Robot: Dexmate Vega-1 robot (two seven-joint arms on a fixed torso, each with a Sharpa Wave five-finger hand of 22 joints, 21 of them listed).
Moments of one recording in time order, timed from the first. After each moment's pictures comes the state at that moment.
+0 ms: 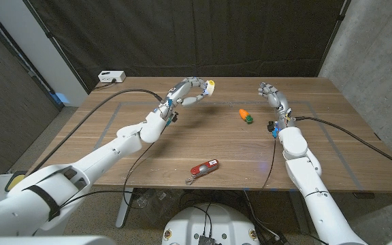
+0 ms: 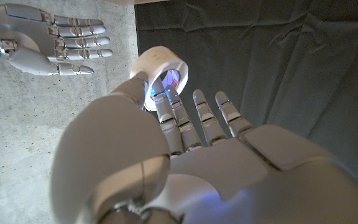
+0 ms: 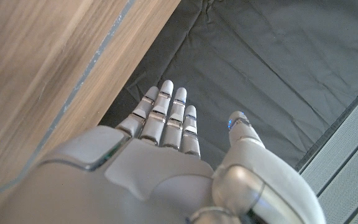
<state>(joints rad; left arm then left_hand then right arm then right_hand) 0.54 0.53 0.73 -1.13 0.55 -0.60 0.59 1.02 0.12 0.47 0.00 0.28 0.76 -0.06 0.72 0.31 0.49 -0.18 0.60 0.53 0.32 -0.04 0.27 0.47 0.06 0.05 0.48 0.24 -1.09 -0.14 -0.01 -1.63 -0.18 0.19 -0.09 0.40 0.14 0.41 -0.15 0.19 0.29 0.02 0.21 0.18 0.46 0.02 0.29 0.19 0.47 -0.04 0.27 0.21 0.19 0.02 0.50 0.20</state>
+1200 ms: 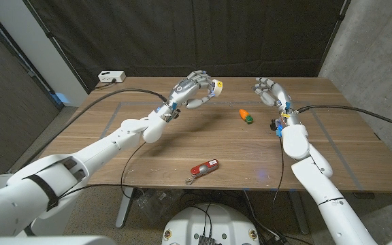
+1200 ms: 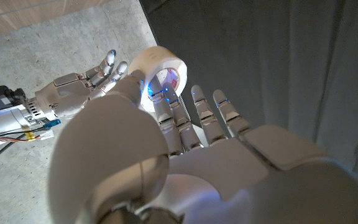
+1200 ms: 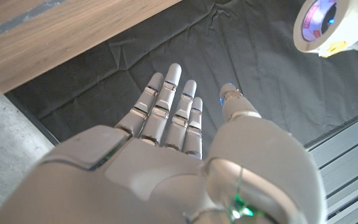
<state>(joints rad) 0.45 0.54 0.84 -1.10 0.96 -0.57 0.96 1.02 0.09 0.41 -0.02 0.35 0.81 -0.08 0.72 0.31 0.52 -0.20 0.71 0.62 0.39 -0.04 0.28 0.53 0.09 0.02 0.52 0.24 -1.17 -0.27 -0.08 -1.86 -0.52 0.07 -0.18 0.81 0.10 0.43 -0.18 0.19 0.45 -0.06 0.23 0.19 0.62 -0.10 0.32 0.23 0.62 -0.06 0.48 0.36 0.31 -0.02 0.62 0.24</state>
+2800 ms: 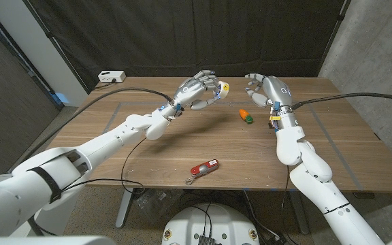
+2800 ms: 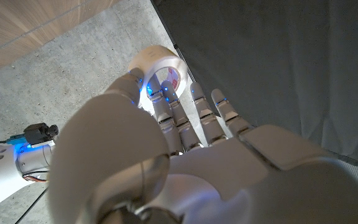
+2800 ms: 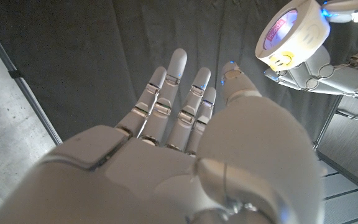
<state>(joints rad) 0.39 0.54 0.90 -1.10 1.10 -0.53 1.05 1.04 0.09 0.38 -0.02 0.40 0.81 -0.08 0.72 0.31 0.52 -0.21 0.78 0.69 0.43 -0.04 0.28 0.57 0.09 0.02 0.55 0.24 -1.22 -0.39 -0.20 -2.01 -0.90 -0.03 -0.36 1.08 0.05 0.31 -0.16 0.21 0.66 -0.15 0.25 0.19 0.83 -0.17 0.39 0.29 0.74 -0.08 0.72 0.57 0.33 -0.04 0.78 0.29</state>
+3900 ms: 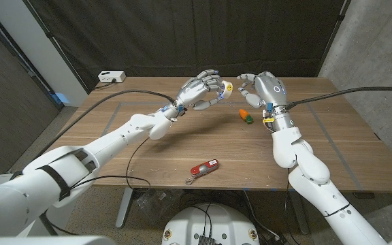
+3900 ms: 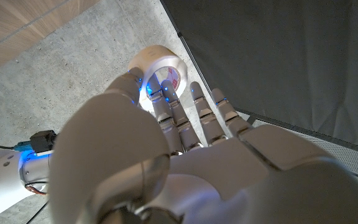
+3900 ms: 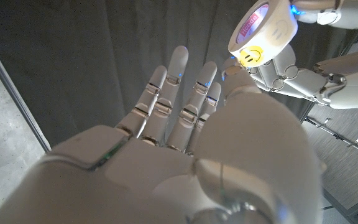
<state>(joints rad) 0.38 0.48 0.86 -1.04 1.20 -0.57 1.12 1.04 0.09 0.37 -0.01 0.42 0.82 -0.08 0.72 0.31 0.52 -0.21 0.80 0.72 0.43 -0.05 0.27 0.59 0.09 0.02 0.56 0.24 -1.22 -0.44 -0.26 -2.05 -1.04 -0.07 -0.40 1.12 0.04 0.26 -0.15 0.23 0.73 -0.17 0.25 0.19 0.92 -0.19 0.44 0.34 0.76 -0.08 0.78 0.66 0.32 -0.04 0.84 0.31</state>
